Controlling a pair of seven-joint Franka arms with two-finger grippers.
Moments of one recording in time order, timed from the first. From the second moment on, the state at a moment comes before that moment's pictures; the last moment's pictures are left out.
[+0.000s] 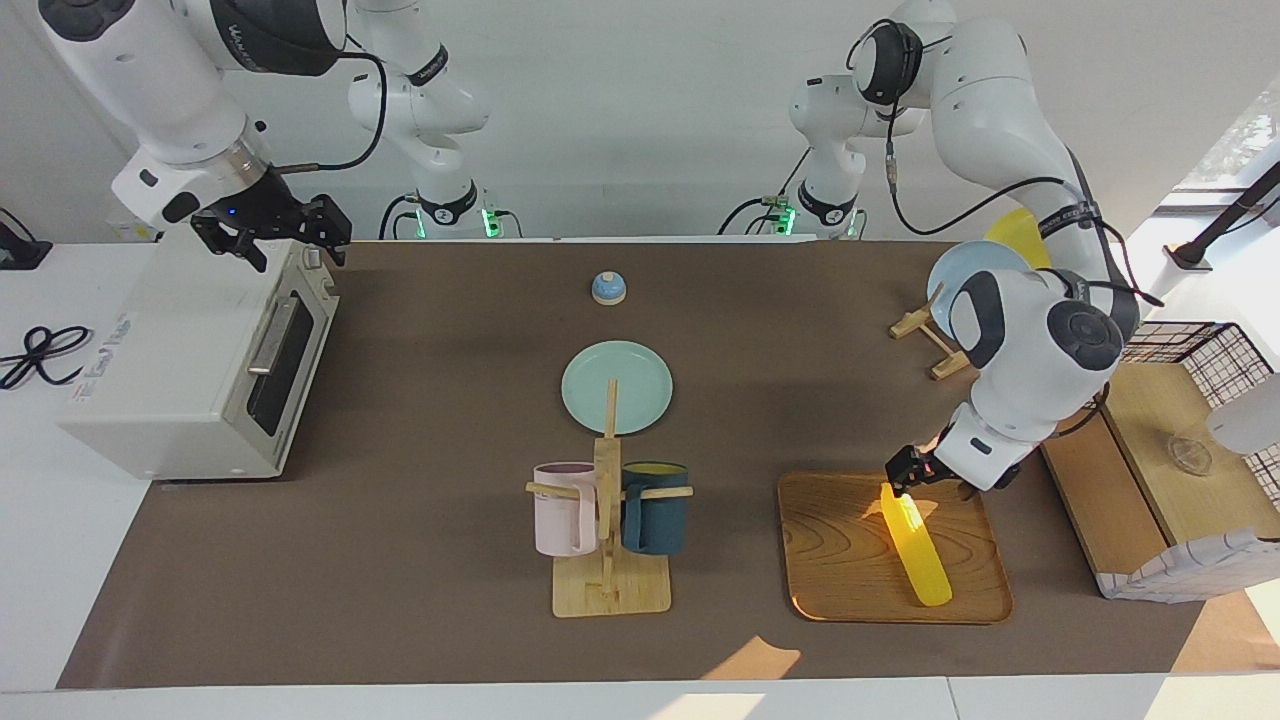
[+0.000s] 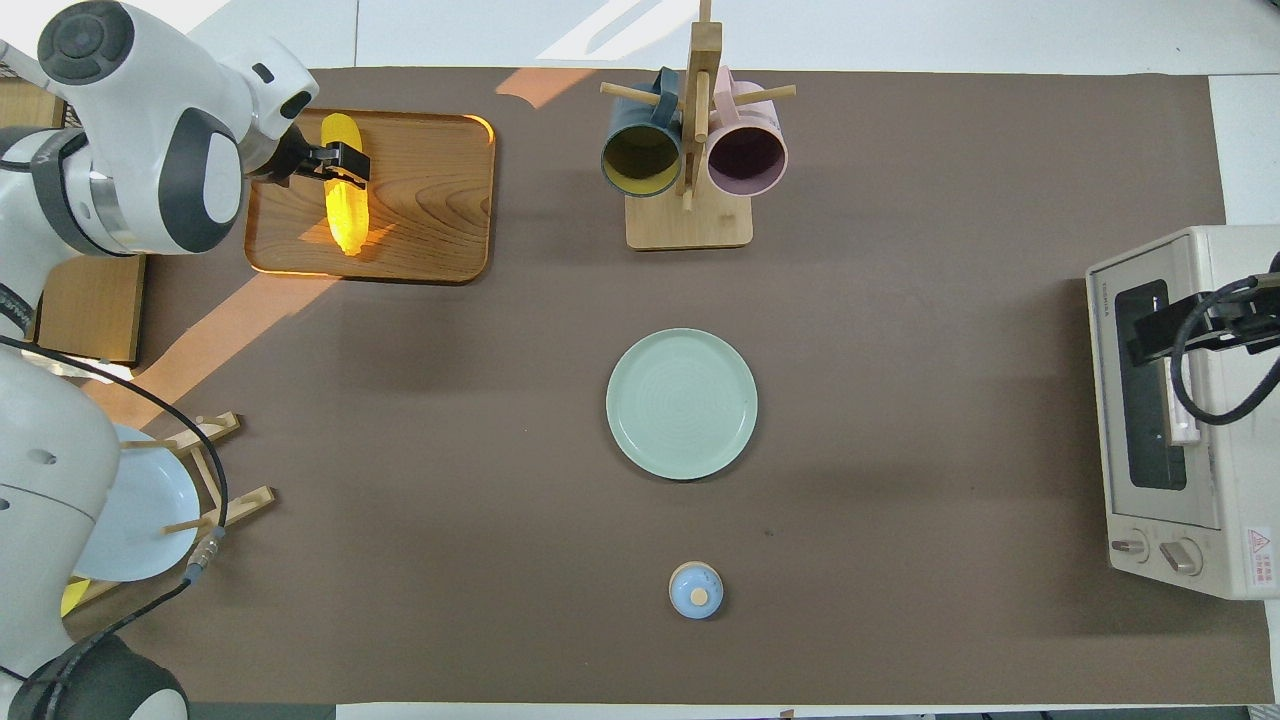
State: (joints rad) left arm -0.11 0.67 -0.02 -1.32 -0.02 2.11 0.02; right arm -0.03 0.01 -0.02 -1.57 -0.02 1.42 -0.13
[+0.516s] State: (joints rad) left arm -0.12 0.71 -0.03 -1.36 0.00 2.22 0.02; right arm -0.03 0.01 -0.02 -1.57 -0.02 1.42 -0.13
